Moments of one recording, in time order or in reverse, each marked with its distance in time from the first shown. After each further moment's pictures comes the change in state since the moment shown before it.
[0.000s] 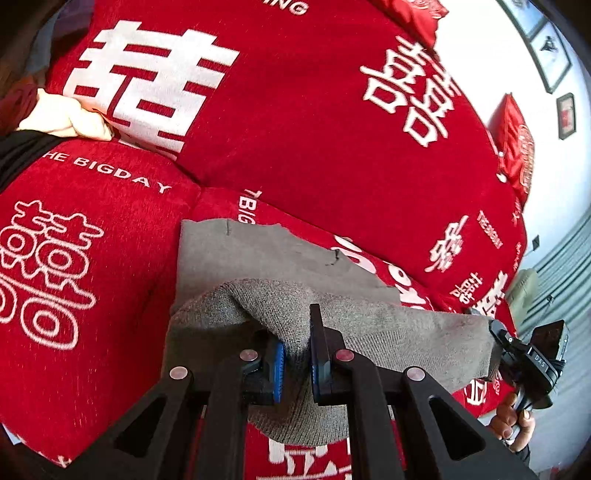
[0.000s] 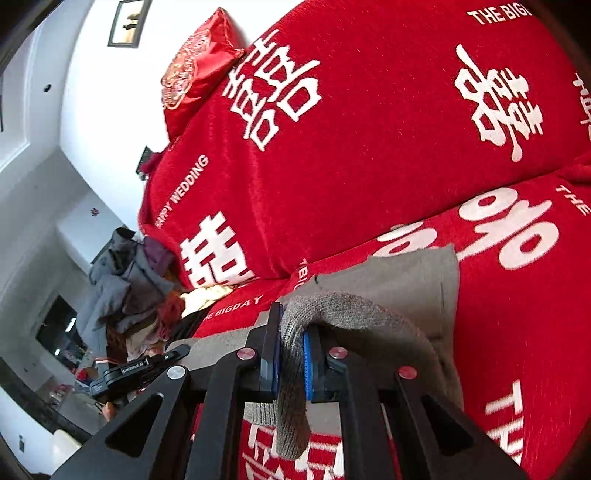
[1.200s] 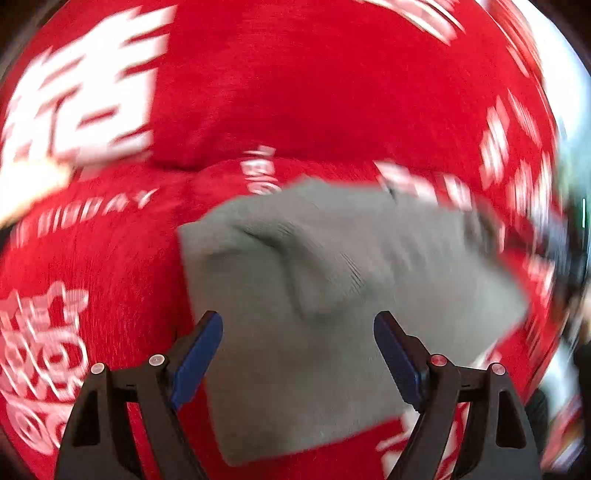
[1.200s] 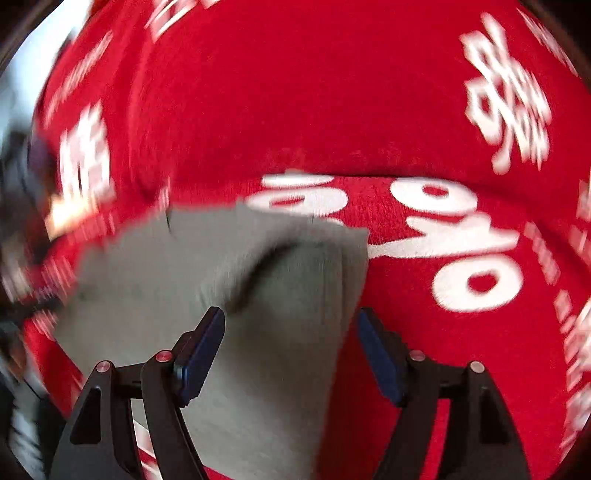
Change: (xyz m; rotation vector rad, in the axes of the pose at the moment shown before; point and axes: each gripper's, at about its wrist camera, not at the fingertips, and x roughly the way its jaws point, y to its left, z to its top) left arm 0.115 -0.009 -0.001 0.466 0.231 0.199; right arm 0.114 -0.068 0.005 -0.321 0.343 -0.483
